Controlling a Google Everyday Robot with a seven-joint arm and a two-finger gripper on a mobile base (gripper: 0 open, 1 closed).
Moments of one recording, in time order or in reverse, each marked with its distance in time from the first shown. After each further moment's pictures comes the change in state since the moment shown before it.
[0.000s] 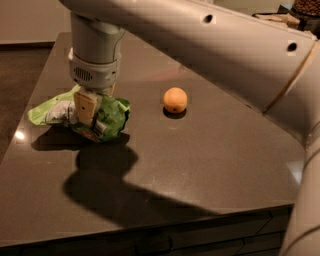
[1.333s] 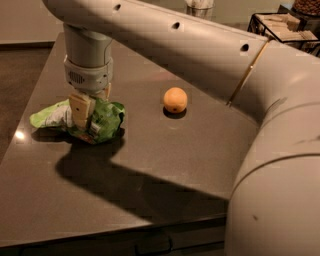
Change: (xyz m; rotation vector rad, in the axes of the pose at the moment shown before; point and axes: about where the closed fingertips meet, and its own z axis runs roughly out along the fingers) arm -0.016 -0.017 0.031 -0.010 0.061 0.056
